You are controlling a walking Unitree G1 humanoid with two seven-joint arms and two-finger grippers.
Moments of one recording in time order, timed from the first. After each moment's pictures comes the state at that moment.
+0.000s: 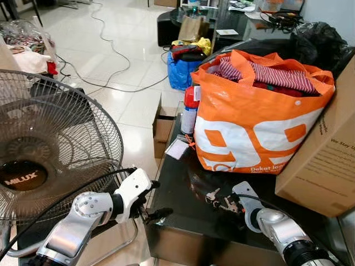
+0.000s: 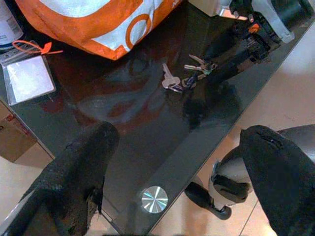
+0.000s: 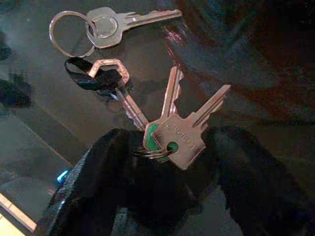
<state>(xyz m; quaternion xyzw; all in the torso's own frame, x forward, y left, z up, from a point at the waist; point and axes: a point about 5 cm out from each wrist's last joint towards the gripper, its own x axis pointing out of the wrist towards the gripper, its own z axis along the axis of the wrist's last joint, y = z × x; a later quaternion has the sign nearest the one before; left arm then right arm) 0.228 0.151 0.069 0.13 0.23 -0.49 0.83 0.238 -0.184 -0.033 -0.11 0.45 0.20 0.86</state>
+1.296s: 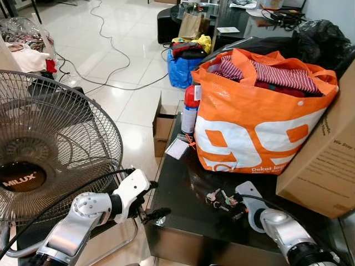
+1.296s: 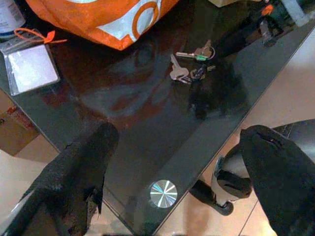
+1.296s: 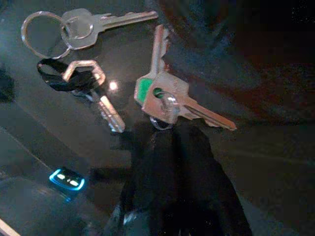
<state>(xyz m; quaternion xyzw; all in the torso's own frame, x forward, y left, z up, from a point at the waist) 0.229 0.157 0.060 0.13 0.24 -0.49 0.83 0.237 -0.195 -0.029 -0.11 0.44 0.19 0.87</state>
